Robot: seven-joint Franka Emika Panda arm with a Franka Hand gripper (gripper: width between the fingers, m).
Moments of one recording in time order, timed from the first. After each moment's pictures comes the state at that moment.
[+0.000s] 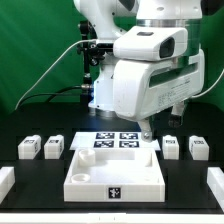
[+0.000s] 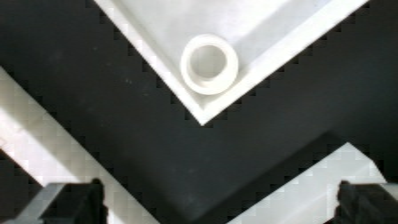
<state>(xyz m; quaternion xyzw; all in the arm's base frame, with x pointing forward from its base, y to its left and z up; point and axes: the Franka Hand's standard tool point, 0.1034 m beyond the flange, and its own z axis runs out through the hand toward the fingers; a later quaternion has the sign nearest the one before) 0.566 0.056 0.114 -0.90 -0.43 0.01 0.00</state>
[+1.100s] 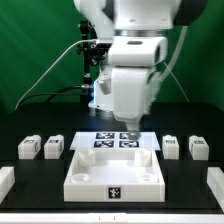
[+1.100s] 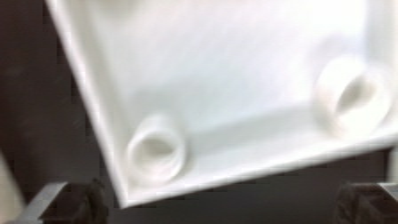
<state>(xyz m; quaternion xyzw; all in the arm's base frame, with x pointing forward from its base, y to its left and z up) 0.505 0.009 0.097 -0.75 -0.66 0.01 0.00</state>
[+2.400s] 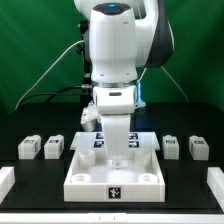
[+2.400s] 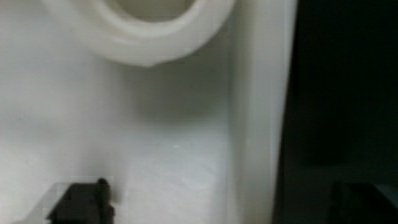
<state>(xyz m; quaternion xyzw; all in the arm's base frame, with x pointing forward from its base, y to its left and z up) 0.419 -0.013 0.007 -0.70 -0.71 0.00 0.02</state>
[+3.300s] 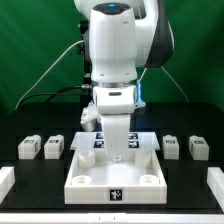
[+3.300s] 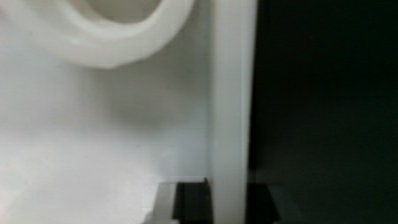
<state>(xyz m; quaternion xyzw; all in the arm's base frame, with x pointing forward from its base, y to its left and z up) 0.420 -0.014 0.008 -0.70 -0.71 0.00 0.02</state>
